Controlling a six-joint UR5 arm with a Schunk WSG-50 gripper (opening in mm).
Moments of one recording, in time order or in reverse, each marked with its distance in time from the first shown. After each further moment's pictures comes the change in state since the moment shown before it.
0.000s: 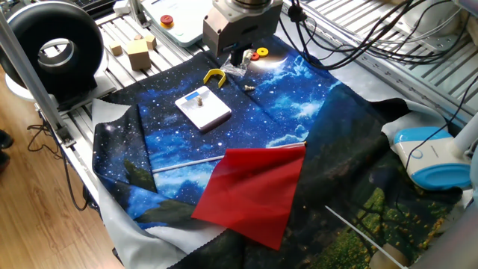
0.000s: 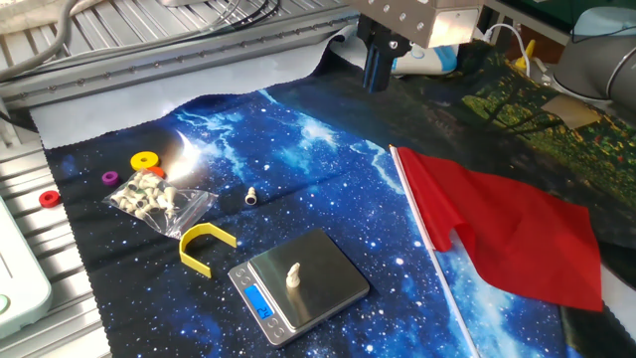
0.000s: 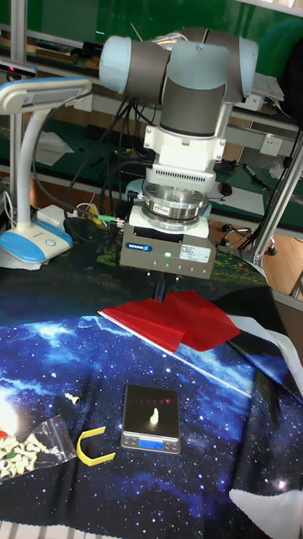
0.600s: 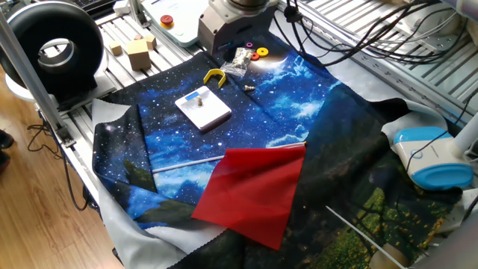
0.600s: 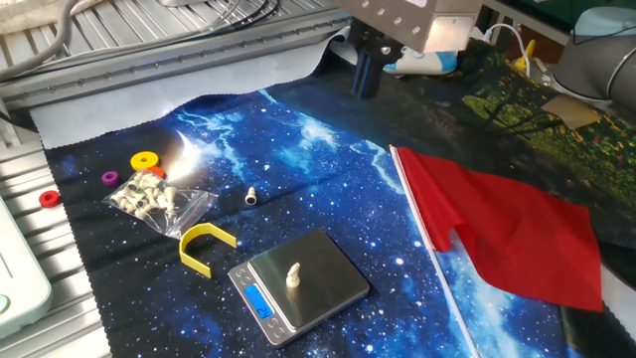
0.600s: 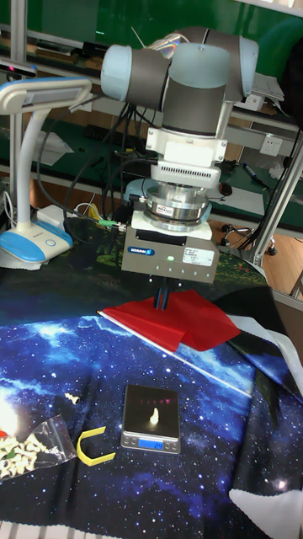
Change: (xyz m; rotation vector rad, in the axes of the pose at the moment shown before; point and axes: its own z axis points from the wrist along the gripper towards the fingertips) arm -0.027 0.005 0.001 -0.005 -0.115 -0.038
